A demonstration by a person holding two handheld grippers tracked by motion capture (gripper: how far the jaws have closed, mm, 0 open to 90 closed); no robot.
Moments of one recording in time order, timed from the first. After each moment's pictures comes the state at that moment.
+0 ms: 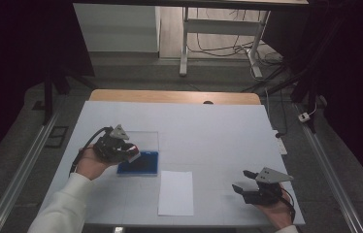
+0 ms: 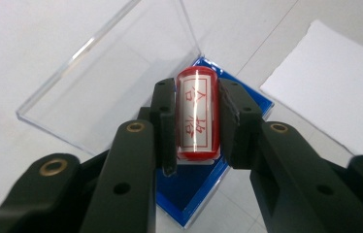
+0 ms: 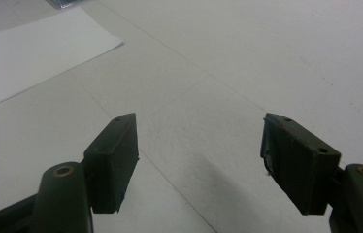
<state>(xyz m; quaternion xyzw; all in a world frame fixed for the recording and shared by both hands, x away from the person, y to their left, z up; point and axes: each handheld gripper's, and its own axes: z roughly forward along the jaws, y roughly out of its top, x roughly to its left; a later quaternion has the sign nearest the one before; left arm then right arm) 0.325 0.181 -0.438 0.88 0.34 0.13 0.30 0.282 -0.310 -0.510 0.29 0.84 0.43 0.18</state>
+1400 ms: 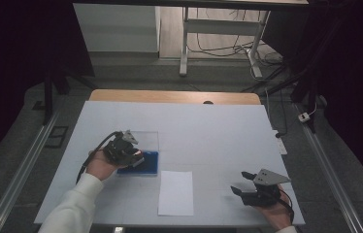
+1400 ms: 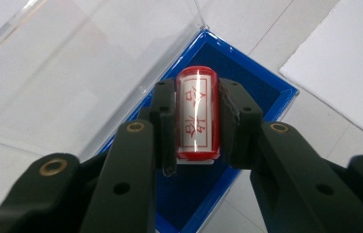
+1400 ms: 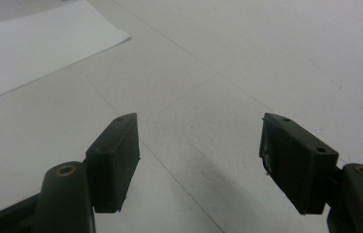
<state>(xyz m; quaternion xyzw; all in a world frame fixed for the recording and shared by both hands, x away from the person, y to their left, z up) 0.341 0.164 -0.474 0.90 0.34 0.11 0.26 0.279 -0.306 -0.511 0.28 0.84 0.42 0.18</state>
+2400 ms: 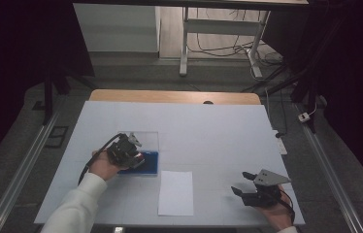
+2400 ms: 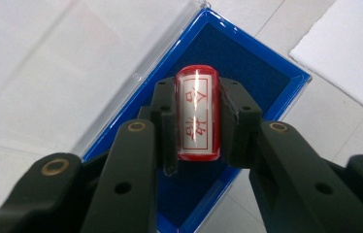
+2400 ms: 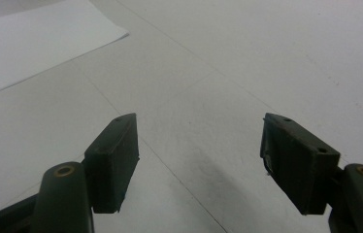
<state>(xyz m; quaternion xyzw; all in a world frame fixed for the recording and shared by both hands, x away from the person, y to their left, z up) 0.341 0.155 -0.482 0.90 0.34 0.11 0.22 0.277 -0.306 -0.511 0.28 0.84 0.42 0.19</state>
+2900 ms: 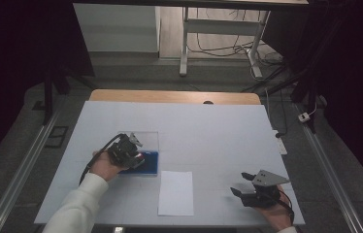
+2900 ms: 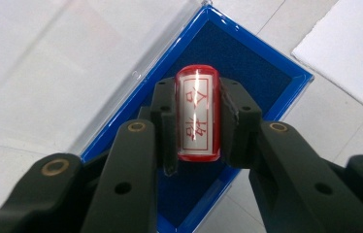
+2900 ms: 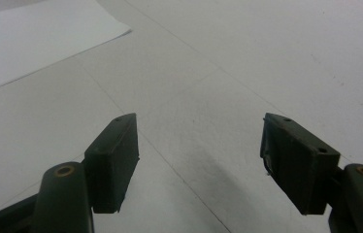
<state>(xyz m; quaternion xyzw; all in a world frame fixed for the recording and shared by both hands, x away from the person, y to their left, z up) 0.342 0.153 -0.482 0.91 0.35 0.11 0.21 0.277 -0.304 -0.512 0.27 0.85 0.41 0.19</state>
